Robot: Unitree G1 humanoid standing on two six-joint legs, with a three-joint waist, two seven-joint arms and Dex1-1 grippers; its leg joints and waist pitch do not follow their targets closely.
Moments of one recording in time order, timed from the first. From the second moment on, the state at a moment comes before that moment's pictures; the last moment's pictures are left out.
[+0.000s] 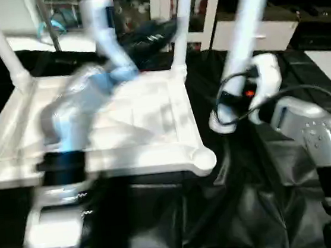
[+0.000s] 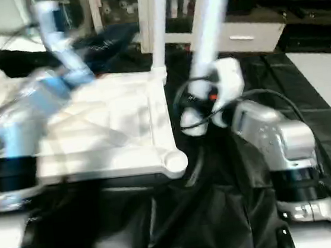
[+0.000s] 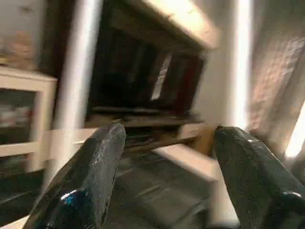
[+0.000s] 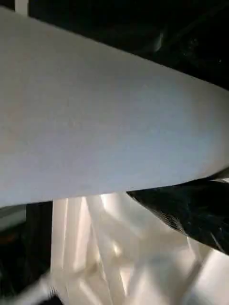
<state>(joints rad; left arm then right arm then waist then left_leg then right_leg) -0.78 0.37 0.05 0.18 -0.47 0.46 -0.68 -0.55 -0.36 -0.12 0.12 0.50 0.75 0.36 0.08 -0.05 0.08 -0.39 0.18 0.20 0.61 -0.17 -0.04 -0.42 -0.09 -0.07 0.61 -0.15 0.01</state>
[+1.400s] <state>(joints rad) -0.67 0.44 -0.48 0.60 0.02 -0.08 -1.17 -0.42 -0.36 0.04 0.01 0.53 0.57 0.75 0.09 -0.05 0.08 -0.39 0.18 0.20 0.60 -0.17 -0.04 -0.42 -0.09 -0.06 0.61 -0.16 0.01</state>
